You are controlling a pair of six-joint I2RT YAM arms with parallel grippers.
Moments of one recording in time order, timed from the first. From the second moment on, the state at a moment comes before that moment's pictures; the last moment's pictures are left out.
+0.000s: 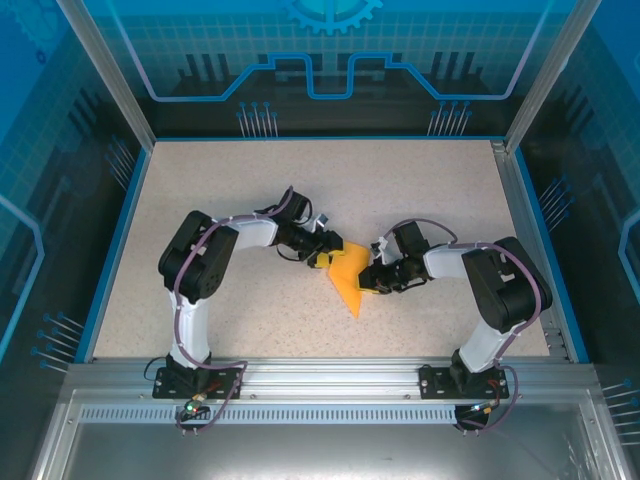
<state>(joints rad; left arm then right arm) -0.44 2.03 1.19 -0.21 0.85 -0.84 0.35 1.71 0.69 -0.17 -0.76 0.47</state>
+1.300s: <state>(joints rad) -0.54 1.72 0.90 -0.03 0.41 -1.12 0.83 1.15 0.54 -0.21 0.00 0.17</state>
